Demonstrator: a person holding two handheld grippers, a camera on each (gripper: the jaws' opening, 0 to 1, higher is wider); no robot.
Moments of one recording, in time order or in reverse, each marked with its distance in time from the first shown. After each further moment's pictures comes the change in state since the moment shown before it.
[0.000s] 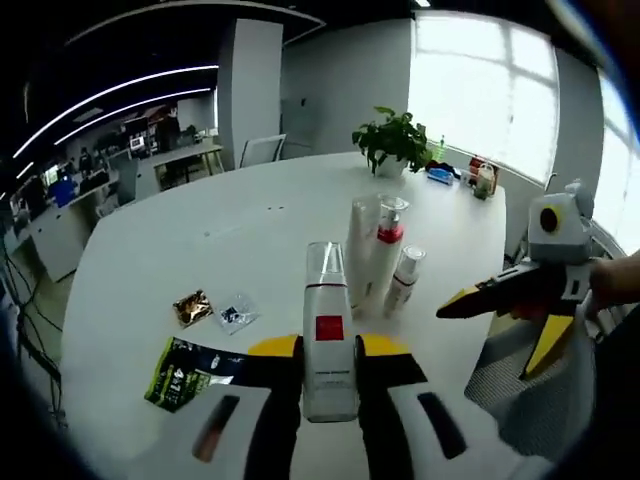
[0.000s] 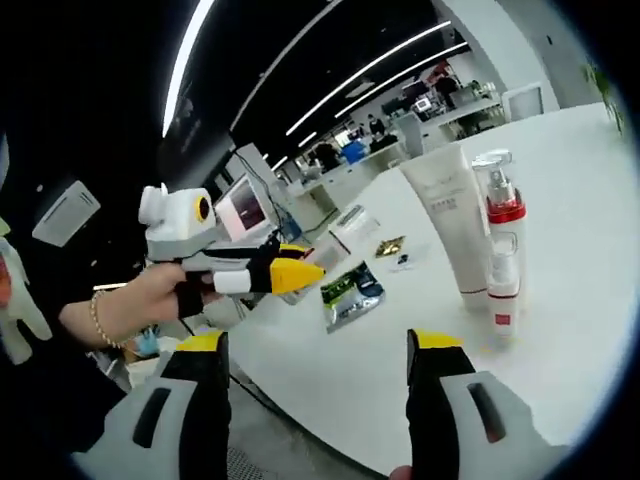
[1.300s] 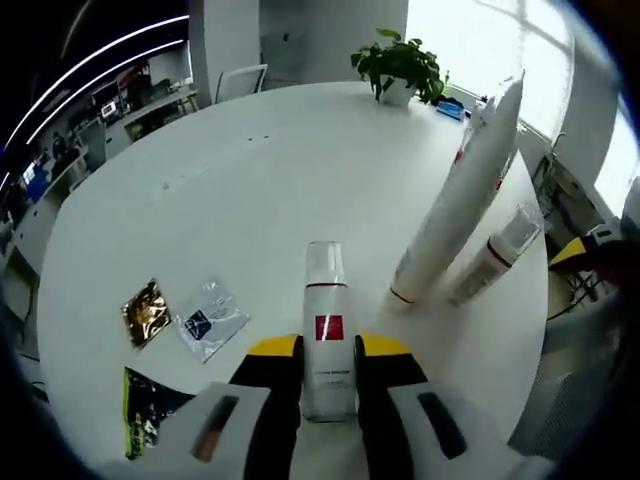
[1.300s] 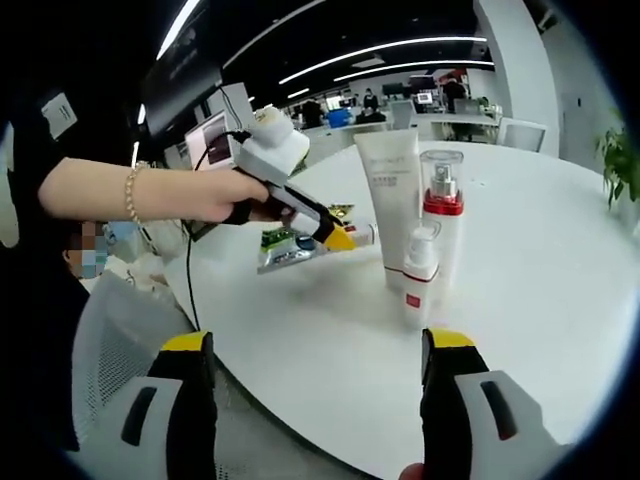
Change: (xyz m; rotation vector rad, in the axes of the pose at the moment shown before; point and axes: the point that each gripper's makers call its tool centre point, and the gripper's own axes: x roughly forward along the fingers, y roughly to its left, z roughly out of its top) left arm 0.143 0.042 -0.049 0.020 0.313 -0.043; right arm -0.053 -0.069 -0.032 -0.312 0.267 -0.222
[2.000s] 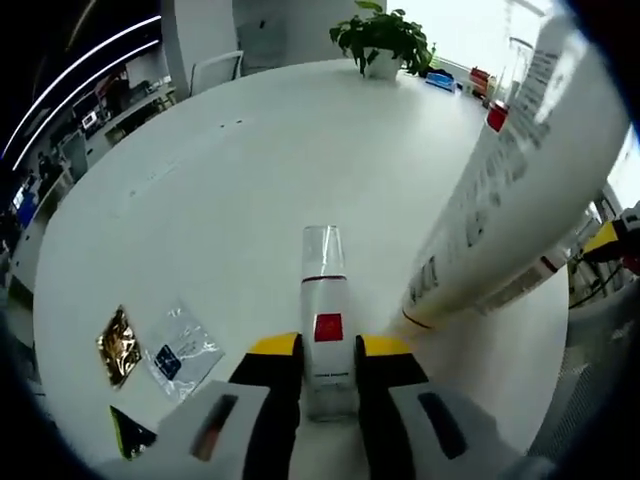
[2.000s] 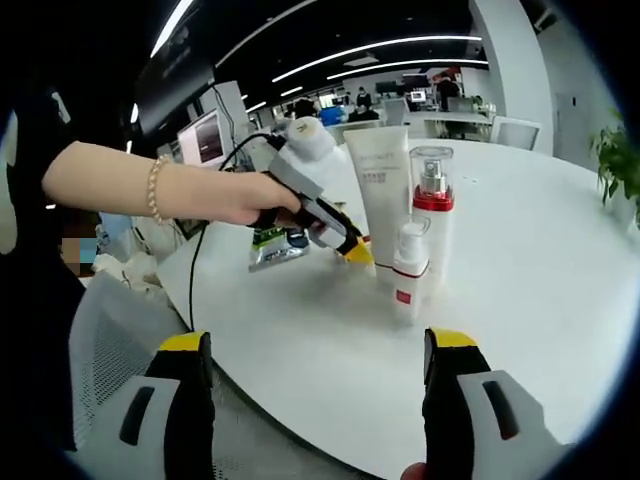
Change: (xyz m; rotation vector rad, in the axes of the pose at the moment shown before) left arm 0.054 -0.010 0.013 0.074 0.079 -0.024; right arm -0.002 -0.007 -0.004 0.005 0.017 -0.037
